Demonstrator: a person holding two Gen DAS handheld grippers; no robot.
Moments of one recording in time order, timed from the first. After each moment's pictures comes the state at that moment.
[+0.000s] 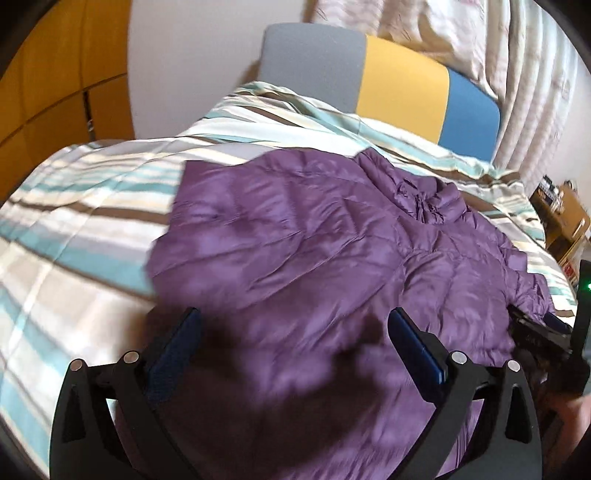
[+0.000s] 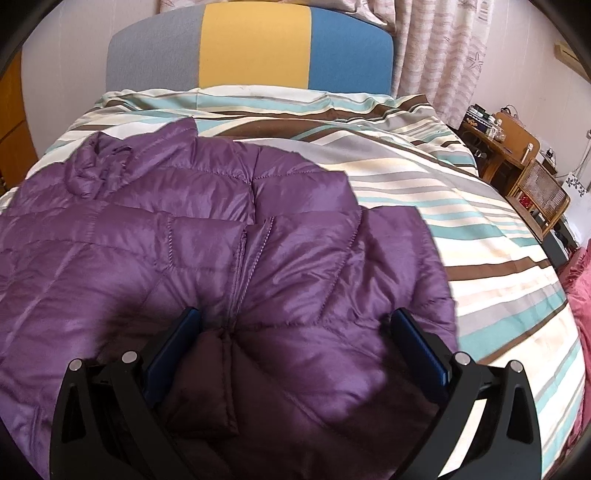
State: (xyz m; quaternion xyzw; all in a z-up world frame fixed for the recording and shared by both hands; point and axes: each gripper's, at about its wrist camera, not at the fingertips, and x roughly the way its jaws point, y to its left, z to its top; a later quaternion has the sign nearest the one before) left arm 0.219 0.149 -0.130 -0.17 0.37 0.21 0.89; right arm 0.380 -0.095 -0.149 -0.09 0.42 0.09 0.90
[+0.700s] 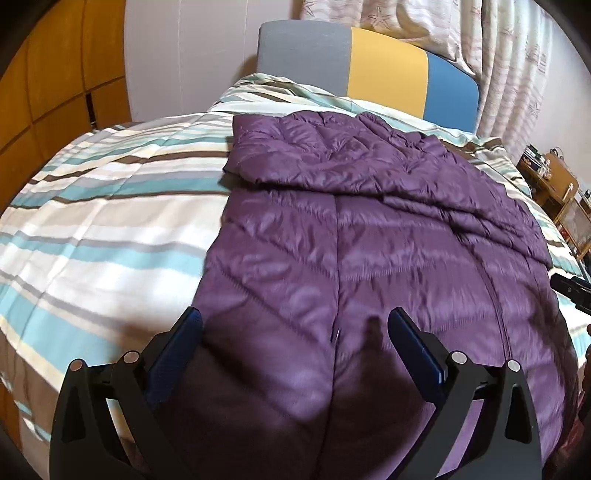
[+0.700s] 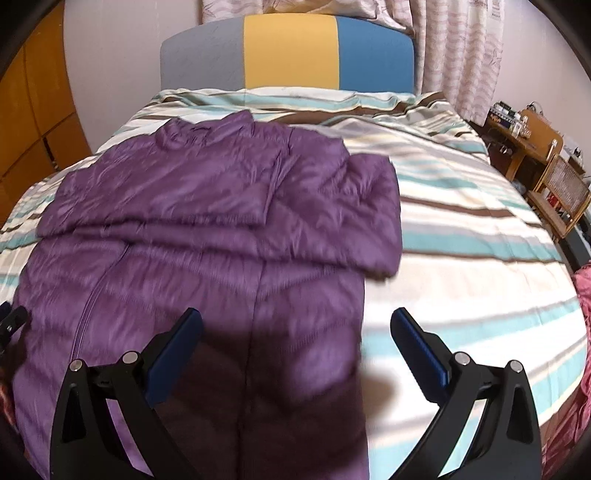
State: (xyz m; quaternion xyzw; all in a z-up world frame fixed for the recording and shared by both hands) left arm 0.102 0.132 -0.155 -0.13 0.39 0.18 0.89; right arm 0.247 -0.156 -0.120 -0.08 0.43 0.18 0.88
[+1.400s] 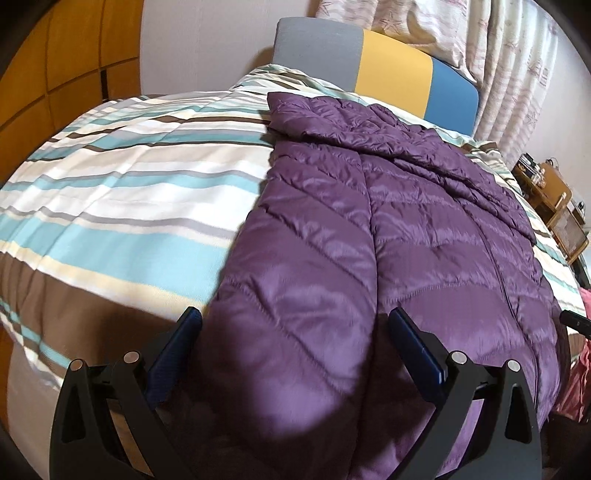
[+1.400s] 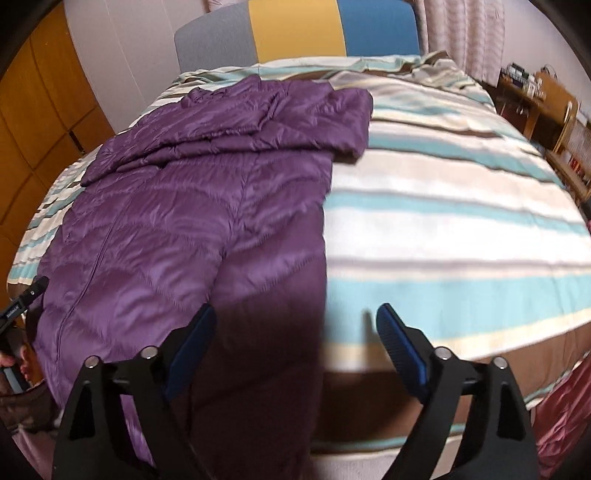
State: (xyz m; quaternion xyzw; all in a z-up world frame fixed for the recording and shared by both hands) left arm 0.021 0.131 -0.168 -0.17 0.39 0.18 0.89; right arm 0.169 -0.240 -0.135 -0.03 0.49 0.23 0.84
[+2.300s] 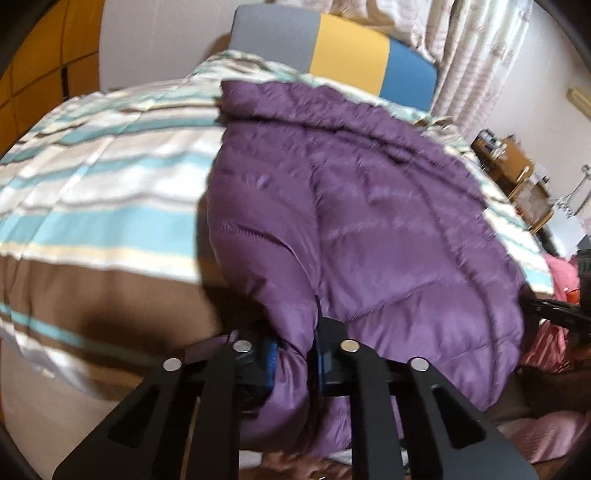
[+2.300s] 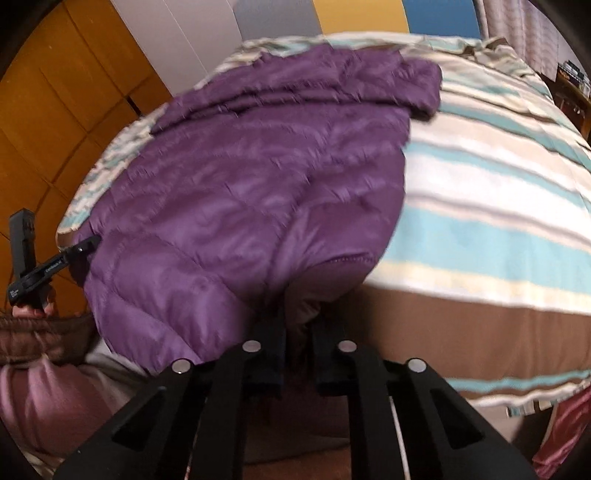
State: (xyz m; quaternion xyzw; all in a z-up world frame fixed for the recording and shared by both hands) left arm -0.001 0.105 -0.149 -0.18 0.40 0.08 0.90; right arm 0.127 -0.231 -0.135 -0.03 0.51 0.35 0.78
